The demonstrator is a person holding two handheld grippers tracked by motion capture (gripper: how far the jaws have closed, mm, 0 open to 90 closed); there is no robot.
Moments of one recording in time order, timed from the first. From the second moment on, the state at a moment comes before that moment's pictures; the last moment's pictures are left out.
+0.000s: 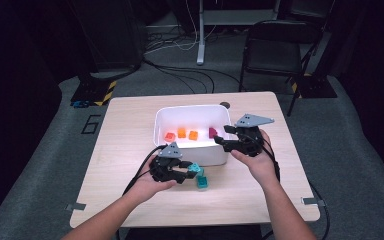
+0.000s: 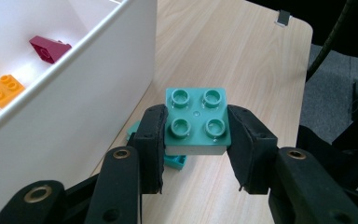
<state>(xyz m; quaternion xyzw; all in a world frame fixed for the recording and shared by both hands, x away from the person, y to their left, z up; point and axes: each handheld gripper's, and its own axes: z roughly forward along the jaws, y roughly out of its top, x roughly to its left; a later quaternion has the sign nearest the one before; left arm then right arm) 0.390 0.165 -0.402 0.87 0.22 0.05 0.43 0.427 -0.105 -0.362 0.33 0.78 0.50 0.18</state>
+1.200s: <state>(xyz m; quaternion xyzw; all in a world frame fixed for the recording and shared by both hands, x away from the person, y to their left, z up) 0.439 0.175 -0.345 0.87 0.24 0.07 0.43 0.428 -0.108 -0.361 0.33 0.78 0.50 0.18</state>
